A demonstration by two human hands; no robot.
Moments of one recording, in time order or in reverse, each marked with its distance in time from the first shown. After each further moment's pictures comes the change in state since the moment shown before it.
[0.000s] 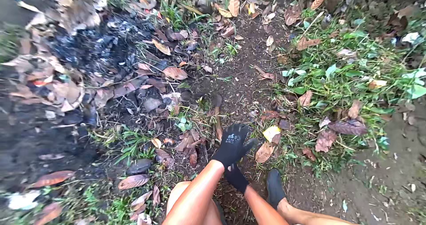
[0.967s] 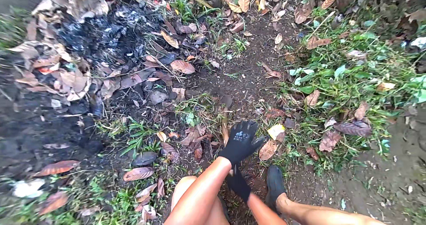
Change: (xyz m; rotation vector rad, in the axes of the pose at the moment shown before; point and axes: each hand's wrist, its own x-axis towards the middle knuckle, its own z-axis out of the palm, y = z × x) left_hand -0.014 -0.001 -0.005 -0.018 0.001 0.048; right_hand -0.052 0.012 0.029 -0.063 -0.023 0.049
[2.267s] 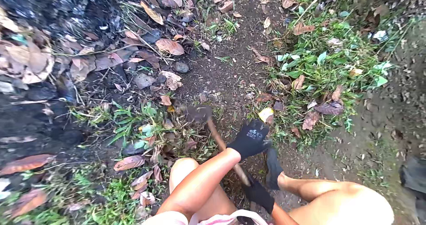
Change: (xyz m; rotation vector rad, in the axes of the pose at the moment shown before) left_hand -0.036 0.021 0.029 0.043 -0.172 0.261; right_hand -0.084 0.078 -0.002 -0.031 -0.003 0.119
